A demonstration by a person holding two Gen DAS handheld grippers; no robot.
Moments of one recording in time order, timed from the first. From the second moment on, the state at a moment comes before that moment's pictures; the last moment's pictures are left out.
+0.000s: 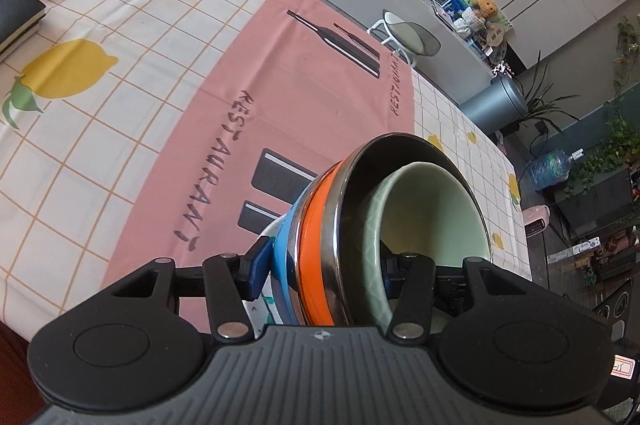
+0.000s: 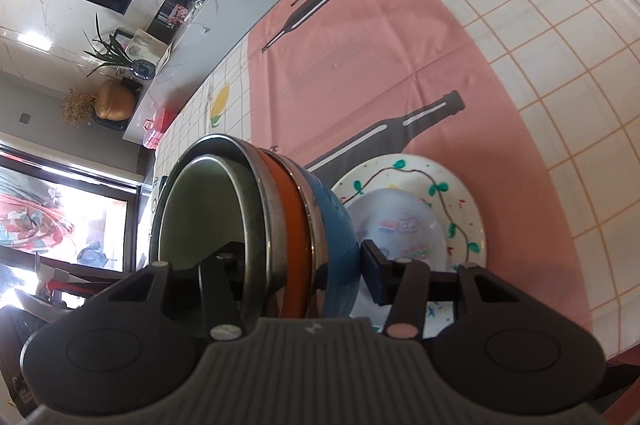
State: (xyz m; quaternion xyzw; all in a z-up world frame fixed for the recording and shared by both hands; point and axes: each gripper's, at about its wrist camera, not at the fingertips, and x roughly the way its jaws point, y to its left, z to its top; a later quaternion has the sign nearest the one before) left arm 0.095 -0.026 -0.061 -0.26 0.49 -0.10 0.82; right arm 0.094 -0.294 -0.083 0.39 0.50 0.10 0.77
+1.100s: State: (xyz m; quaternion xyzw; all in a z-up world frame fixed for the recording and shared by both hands) left arm 0.097 -0.047 -0.088 -0.26 0.52 -0.11 0.81; right arm 0.089 -0.317 -0.110 0.39 0.51 0.07 0.77
